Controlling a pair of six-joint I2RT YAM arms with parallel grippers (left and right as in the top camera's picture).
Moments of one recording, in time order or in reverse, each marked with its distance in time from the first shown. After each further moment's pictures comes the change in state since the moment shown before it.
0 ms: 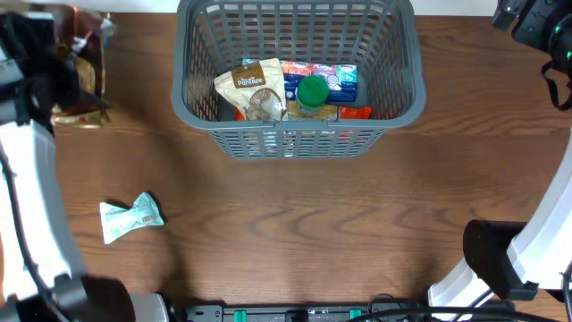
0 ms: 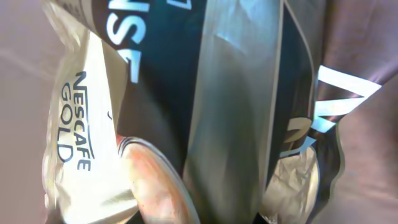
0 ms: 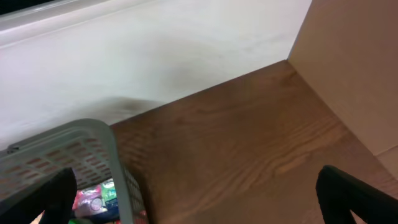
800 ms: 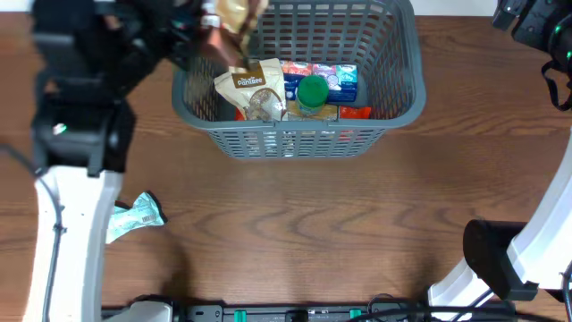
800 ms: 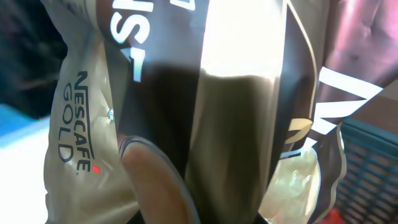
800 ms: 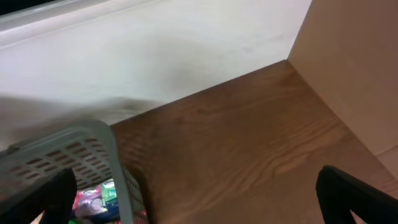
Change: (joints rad) left arm -0.499 -0.132 0.051 0.364 0.432 -0.056; right arm 0.000 0.000 0.000 0.000 0.000 0.001
